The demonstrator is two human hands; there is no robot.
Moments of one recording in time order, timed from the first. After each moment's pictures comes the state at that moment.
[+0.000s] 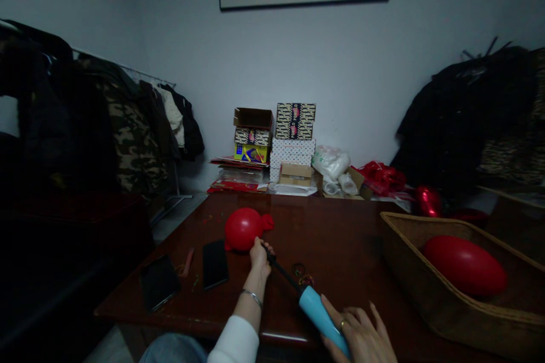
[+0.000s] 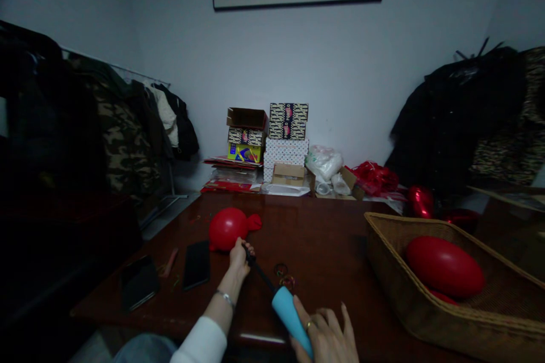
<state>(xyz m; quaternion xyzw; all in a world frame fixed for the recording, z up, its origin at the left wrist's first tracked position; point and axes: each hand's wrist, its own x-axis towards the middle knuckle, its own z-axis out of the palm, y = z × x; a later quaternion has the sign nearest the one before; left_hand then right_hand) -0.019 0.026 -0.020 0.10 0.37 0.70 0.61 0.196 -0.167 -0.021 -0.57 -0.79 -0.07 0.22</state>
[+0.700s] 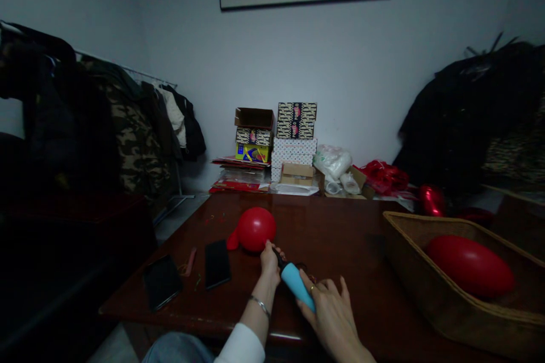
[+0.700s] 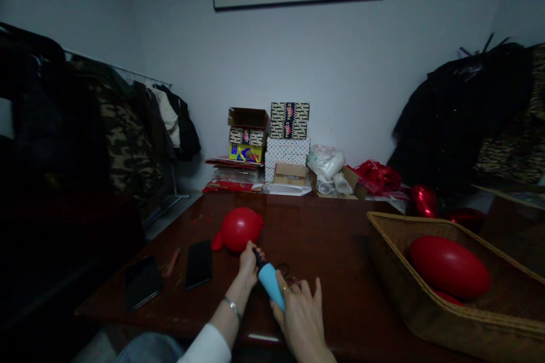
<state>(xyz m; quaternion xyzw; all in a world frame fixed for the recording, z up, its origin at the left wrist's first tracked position) 0.009 0.005 -0.020 0.12 0.37 0.67 0.63 0.130 -0.136 0.024 -0.63 -0.76 -0.04 0.17</state>
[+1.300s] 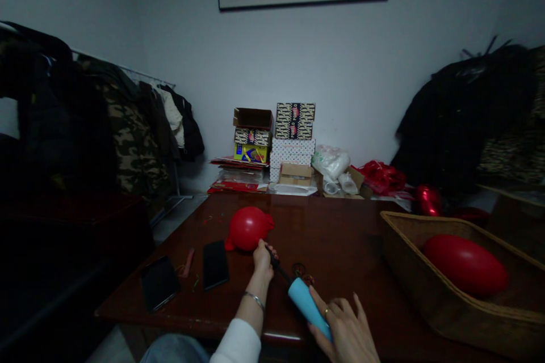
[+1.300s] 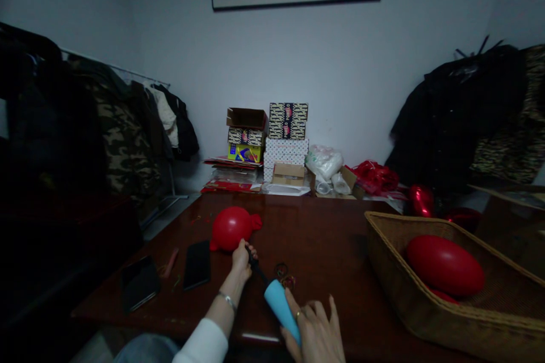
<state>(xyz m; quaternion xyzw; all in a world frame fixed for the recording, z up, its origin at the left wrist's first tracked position) -0.008 0.019 -0.025 0.12 0.39 0.69 0.60 0.167 -0.156 -0.012 -0.58 -0.78 -0.06 0.21</state>
